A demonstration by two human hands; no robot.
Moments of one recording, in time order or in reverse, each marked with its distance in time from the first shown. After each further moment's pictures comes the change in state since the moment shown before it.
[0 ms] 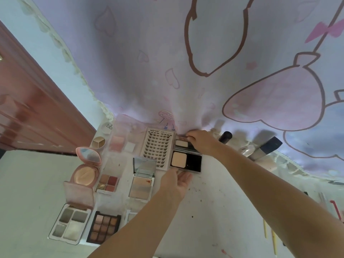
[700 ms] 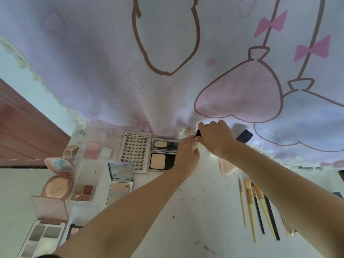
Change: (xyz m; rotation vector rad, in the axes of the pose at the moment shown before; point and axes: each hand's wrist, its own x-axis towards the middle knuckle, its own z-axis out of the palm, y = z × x) left_hand 0.031 -0.048 0.082 1.616 -0.322 1.021; right_hand -0.066 0.055 -0.046 -0.710 0.258 0.020
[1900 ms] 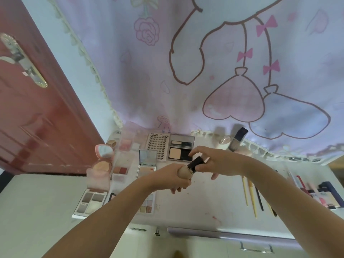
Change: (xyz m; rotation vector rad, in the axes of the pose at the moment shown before) left_hand -0.168 -0.001 -0.120 -0.090 -0.578 -0.023; right_hand -0.147 -0.069 -0.093 1.016 -0.432 -0.088
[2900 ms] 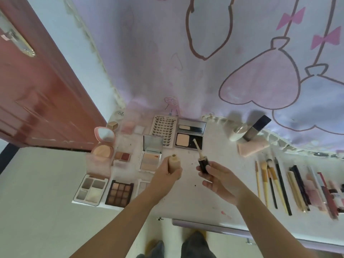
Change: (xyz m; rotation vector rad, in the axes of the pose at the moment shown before) left_hand 0.010 -0.072 0.025 -0.413 0.513 -0.083; right_hand 0.047 0.073 0.089 1.454 0.140 0.164
